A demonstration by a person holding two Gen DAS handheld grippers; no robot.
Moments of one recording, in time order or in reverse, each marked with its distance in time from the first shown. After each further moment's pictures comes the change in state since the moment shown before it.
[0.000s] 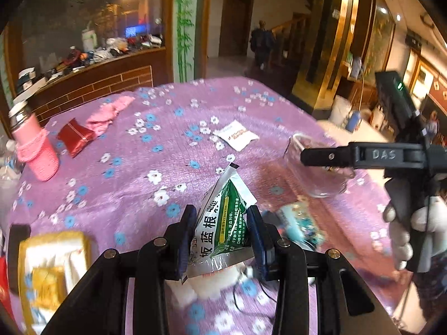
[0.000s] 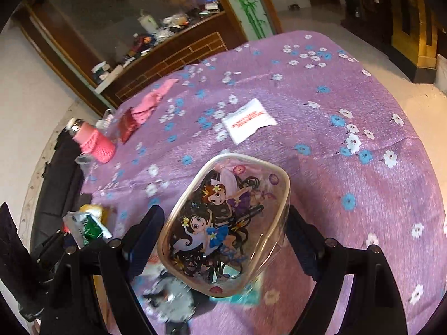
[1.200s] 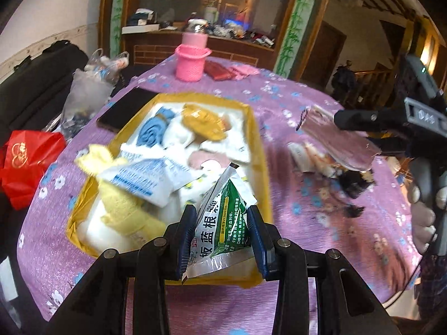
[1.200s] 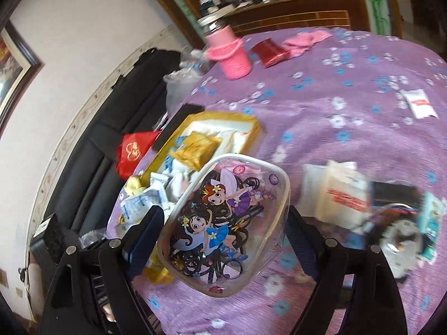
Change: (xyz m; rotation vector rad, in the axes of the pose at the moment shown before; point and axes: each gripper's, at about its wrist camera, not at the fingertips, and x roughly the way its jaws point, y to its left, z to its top) left arm -0.140 0.110 -0.206 -0.419 -0.058 0.242; right arm 0.036 0.217 -0.114 -0.371 0.214 0.311
